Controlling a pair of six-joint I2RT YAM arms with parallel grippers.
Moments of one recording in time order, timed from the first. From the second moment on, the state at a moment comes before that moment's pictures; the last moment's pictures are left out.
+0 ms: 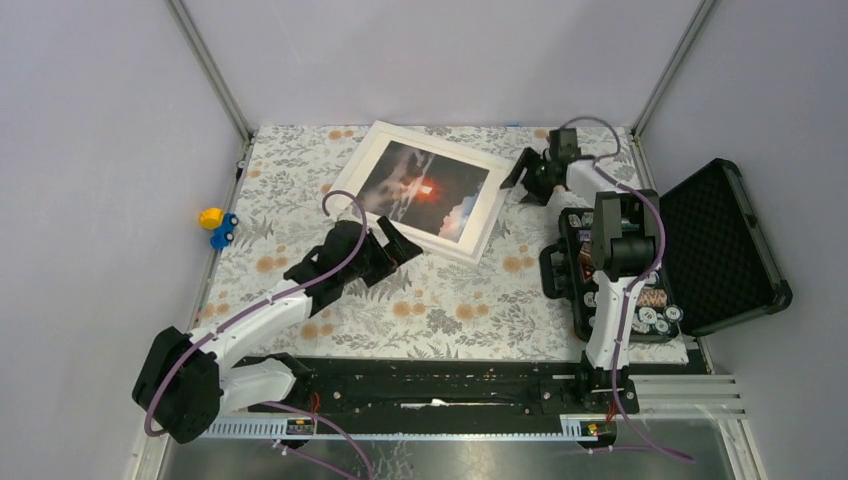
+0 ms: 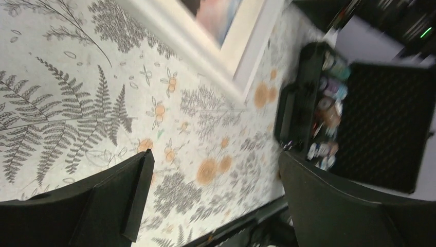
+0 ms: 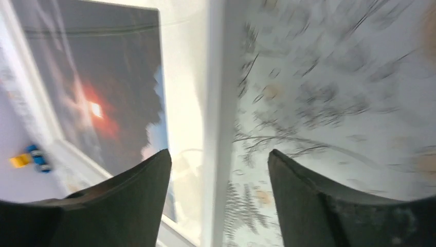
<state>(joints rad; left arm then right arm) -0.60 1.12 0.62 -0.06 0.01 -1.14 0.09 2.12 1.48 -0.32 -0.38 0.69</state>
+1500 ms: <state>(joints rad) -0.49 1.12 1.09 -0.42 0.11 -0.35 0.17 2.21 1.77 -0.77 -0.03 0.31</state>
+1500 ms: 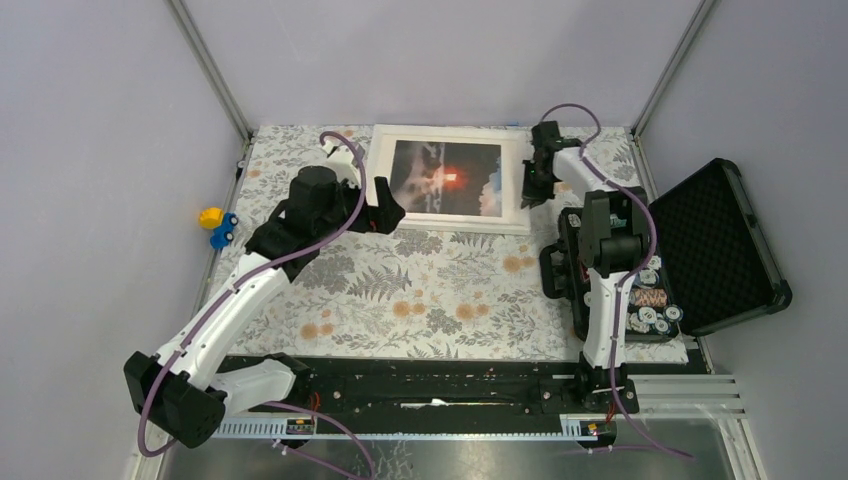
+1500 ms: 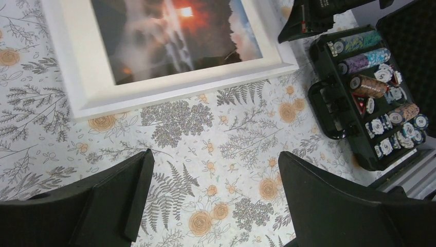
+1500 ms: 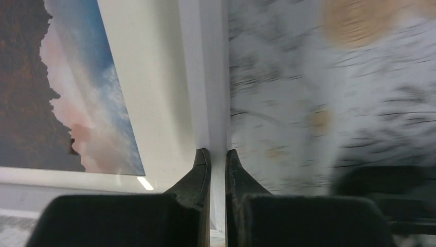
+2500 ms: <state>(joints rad) -0.41 1.15 1.04 -0.34 0.26 -0.40 0.05 1.85 1.55 -0.72 -0.17 0.21</state>
